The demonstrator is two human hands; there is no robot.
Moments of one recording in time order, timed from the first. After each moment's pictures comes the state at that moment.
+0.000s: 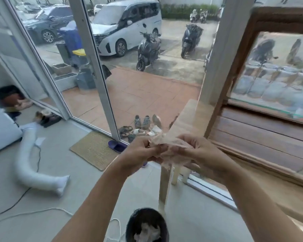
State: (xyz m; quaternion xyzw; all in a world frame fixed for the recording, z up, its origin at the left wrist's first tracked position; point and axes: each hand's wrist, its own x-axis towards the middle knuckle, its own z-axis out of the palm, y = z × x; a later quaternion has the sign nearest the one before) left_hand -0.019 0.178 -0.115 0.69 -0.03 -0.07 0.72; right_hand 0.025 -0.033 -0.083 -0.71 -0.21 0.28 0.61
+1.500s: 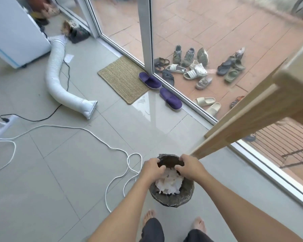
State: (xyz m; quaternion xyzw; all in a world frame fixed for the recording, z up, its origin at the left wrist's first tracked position) left_hand -0.090 0.238 -0.549 0.80 0.38 -0.23 0.40; right_hand 0.009 0.102 -0.531 -0.89 -0.17 0.40 0.13
